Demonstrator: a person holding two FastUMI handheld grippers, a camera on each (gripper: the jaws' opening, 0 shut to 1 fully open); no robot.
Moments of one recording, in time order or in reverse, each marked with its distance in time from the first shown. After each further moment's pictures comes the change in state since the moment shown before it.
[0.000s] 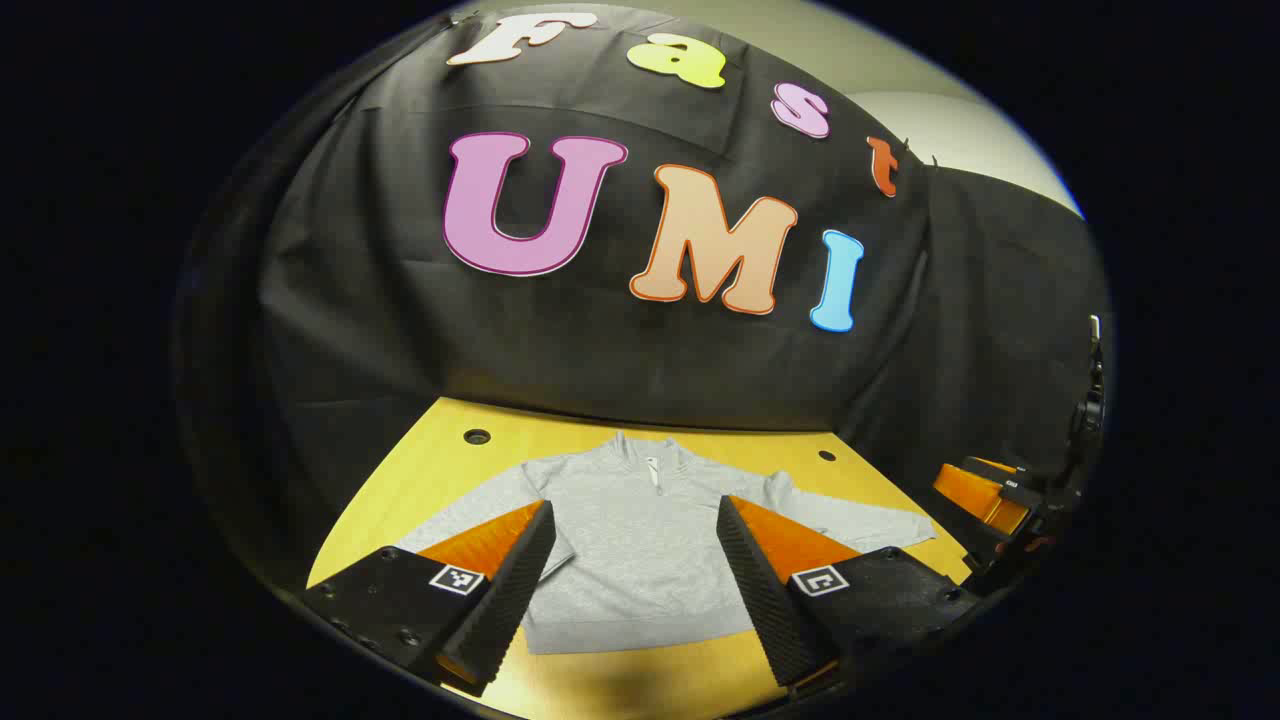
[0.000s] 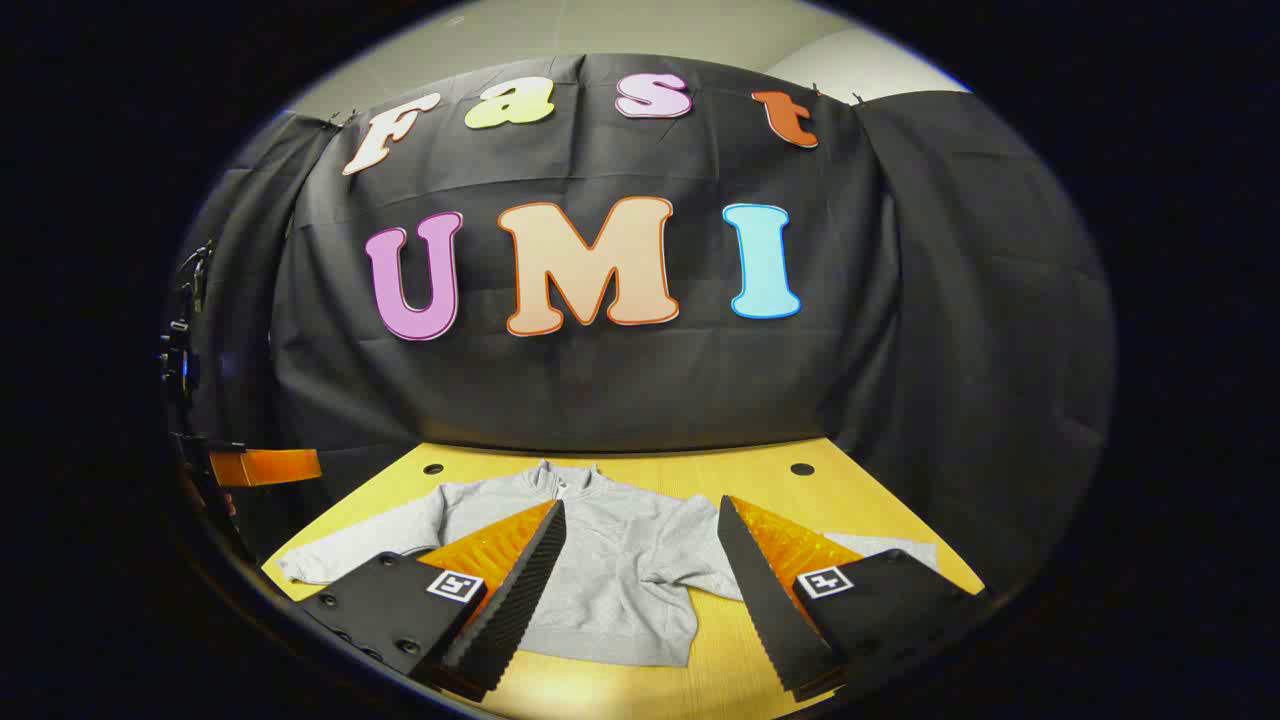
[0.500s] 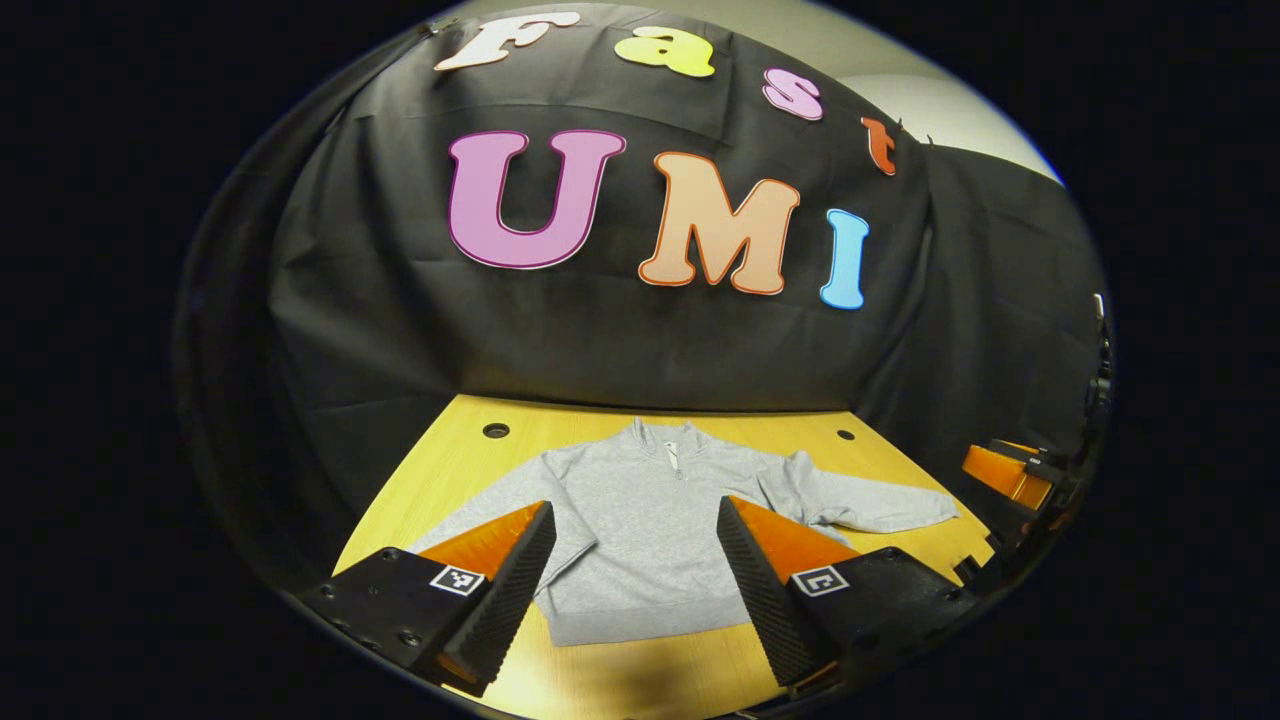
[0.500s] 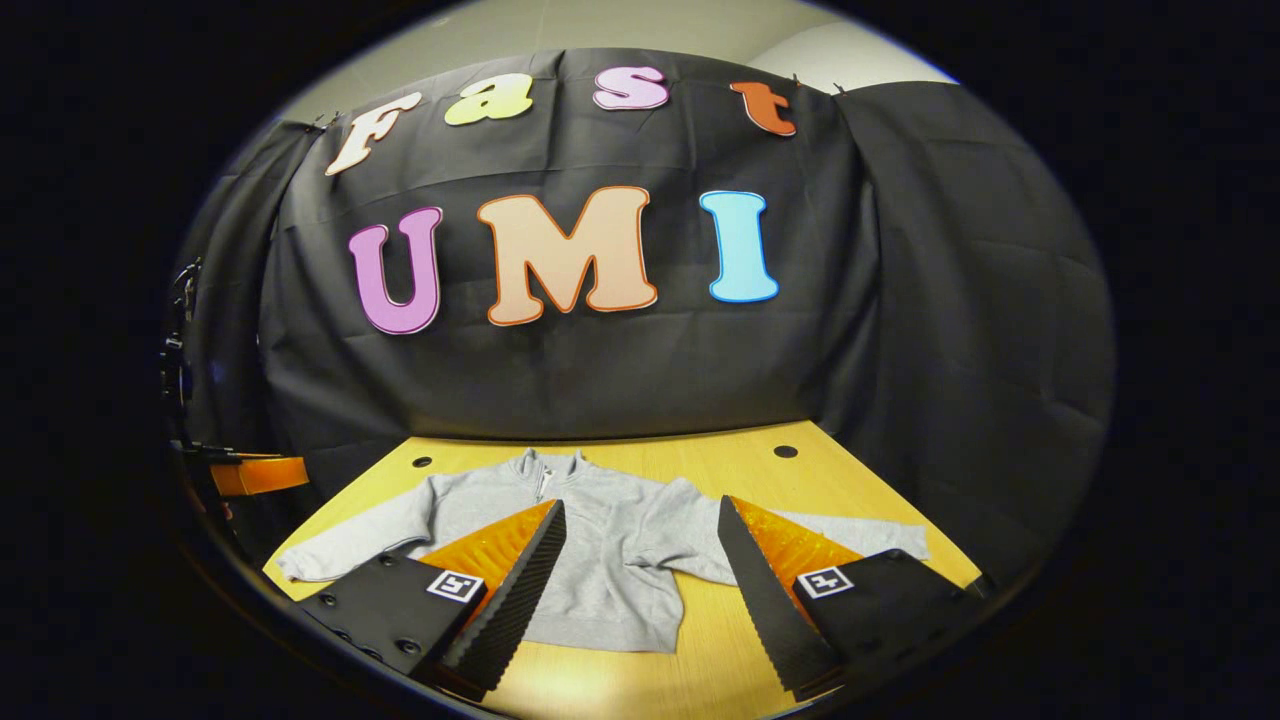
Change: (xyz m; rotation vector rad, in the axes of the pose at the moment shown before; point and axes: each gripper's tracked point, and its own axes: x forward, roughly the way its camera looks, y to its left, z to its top) left arm -0.006 0.009 -0.015 0.054 0.035 0.039; right arm -0.010 -0.024 -0.014 0.025 0.031 -0.044
